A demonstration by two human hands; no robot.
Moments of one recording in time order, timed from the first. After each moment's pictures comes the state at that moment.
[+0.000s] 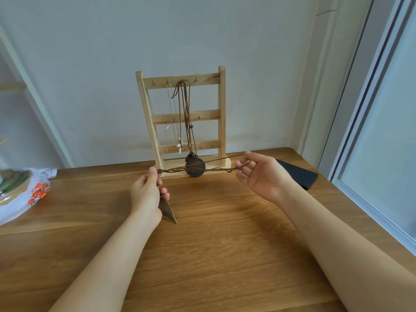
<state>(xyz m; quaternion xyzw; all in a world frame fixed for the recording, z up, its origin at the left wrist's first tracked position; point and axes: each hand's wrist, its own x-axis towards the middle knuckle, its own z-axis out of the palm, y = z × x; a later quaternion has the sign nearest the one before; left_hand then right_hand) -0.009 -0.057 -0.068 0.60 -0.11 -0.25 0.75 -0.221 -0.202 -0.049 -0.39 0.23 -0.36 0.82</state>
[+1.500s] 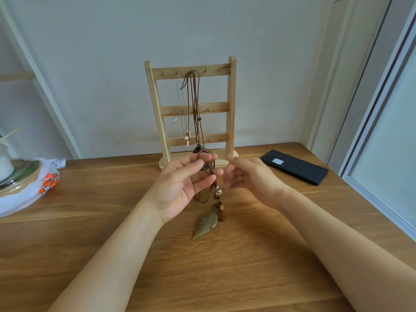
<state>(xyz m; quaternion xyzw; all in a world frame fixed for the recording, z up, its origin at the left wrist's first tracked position) -0.042 -0.037 -0.032 0.37 -0.38 -0.52 0.67 -0.203 -0.166 -0.050 -0.68 0.23 -0.28 0.64</state>
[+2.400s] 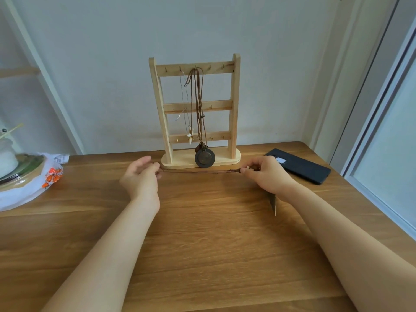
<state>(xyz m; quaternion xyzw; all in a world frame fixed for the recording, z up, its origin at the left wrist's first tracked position) 0.006 -0.042 -0.061 0.61 -0.04 -0.16 0.78 -0.214 -0.201 -0.068 -0.81 0.39 -0.26 0.36</state>
